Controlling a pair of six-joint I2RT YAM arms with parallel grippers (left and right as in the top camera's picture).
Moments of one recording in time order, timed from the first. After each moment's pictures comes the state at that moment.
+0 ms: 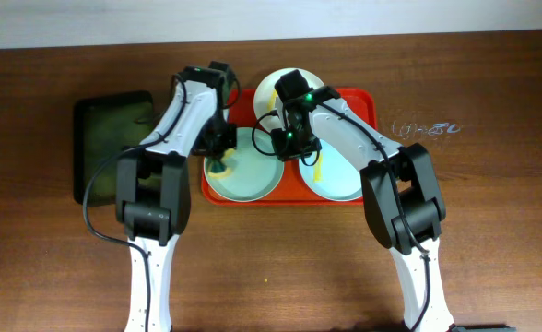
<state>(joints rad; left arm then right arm) -0.25 2.41 2.05 -1.34 -0.02 -0.26 0.43 2.32 1.83 -0.92 -0.22 0.19</state>
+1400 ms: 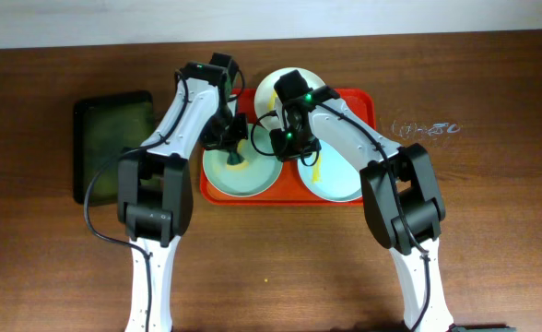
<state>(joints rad) -0.28 2.41 2.08 -1.26 0.16 -0.31 0.43 2.32 1.83 -0.91 -0.23 0.19</state>
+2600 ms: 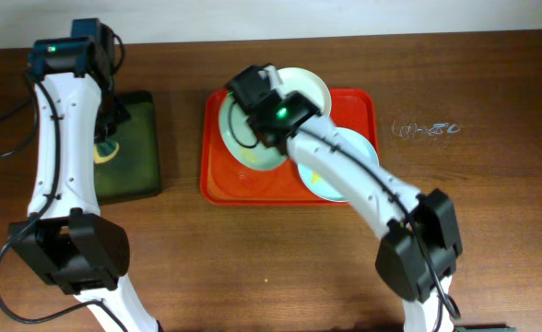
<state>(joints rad) 0.06 2.01 2.11 -1.59 -0.38 -0.61 0.68 2.05 1.88 -0.90 0.57 0.11</state>
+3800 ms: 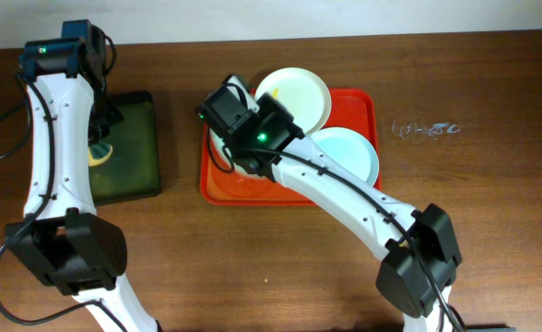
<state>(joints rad) 0.09 2.01 2.11 -1.60 -0.39 -0.61 0.77 2.01 1.84 -0.84 0.62 -0.16</state>
